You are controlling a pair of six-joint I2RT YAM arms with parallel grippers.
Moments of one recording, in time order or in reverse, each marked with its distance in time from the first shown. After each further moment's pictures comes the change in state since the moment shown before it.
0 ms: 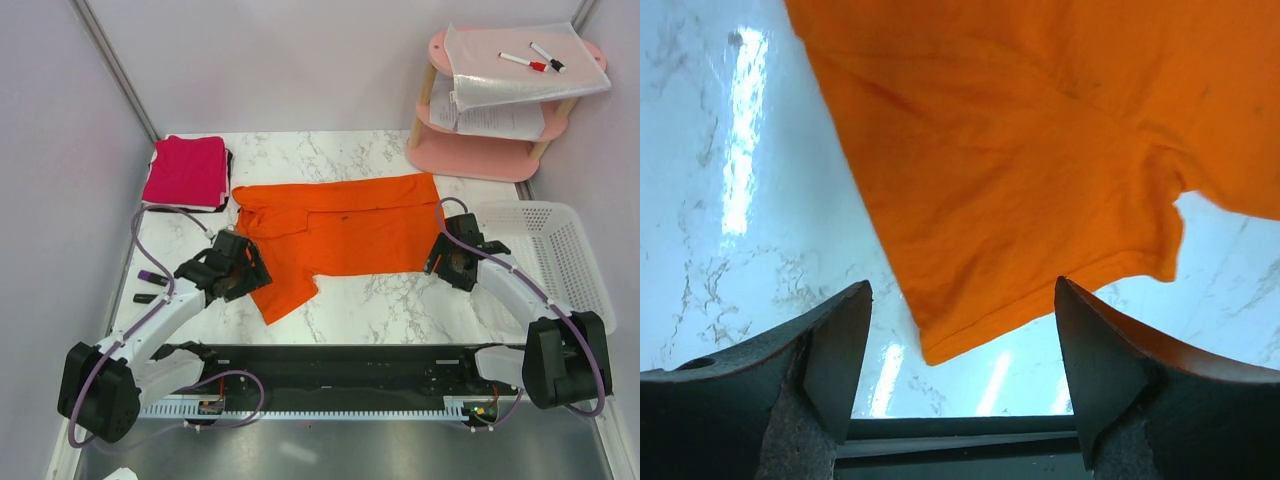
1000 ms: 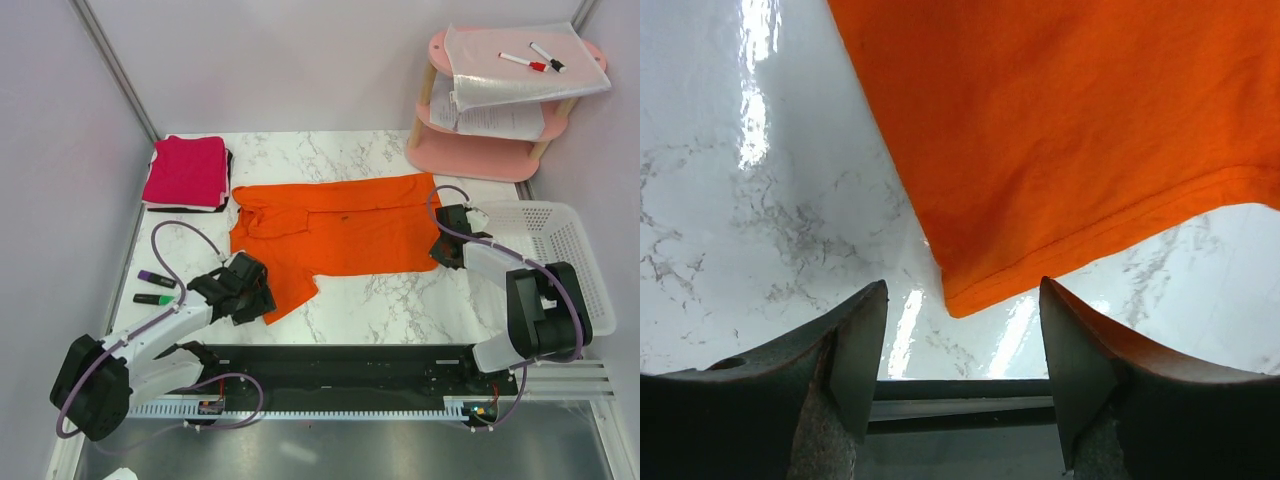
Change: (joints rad) left arm -0.163 -0.022 -0.139 -0.029 -0.005 -0.131; right arm -0.001 0.257 0.029 0.317 0.200 0.134
